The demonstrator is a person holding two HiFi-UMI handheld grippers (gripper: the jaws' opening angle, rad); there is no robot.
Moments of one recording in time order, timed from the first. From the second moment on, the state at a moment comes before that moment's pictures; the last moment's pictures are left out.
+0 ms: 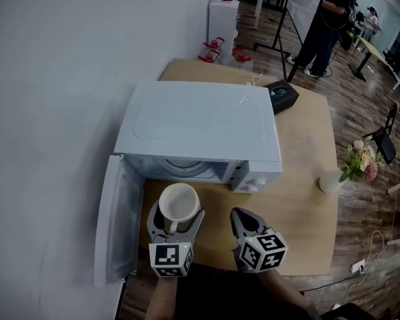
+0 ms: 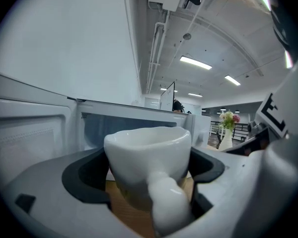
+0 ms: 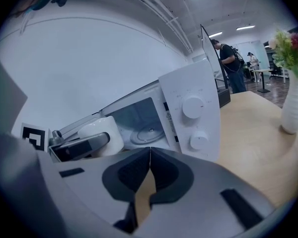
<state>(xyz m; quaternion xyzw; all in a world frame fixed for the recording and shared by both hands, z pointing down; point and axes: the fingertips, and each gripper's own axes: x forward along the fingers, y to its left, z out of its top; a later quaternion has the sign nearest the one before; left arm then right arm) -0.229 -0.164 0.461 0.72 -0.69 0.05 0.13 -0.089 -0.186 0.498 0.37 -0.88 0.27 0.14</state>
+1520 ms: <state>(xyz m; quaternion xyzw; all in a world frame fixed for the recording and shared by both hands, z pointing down) -0.268 -0.317 0.503 0.73 -0.67 0.09 0.09 -0.098 -0.225 0.519 0.44 -0.84 0.28 0.17</state>
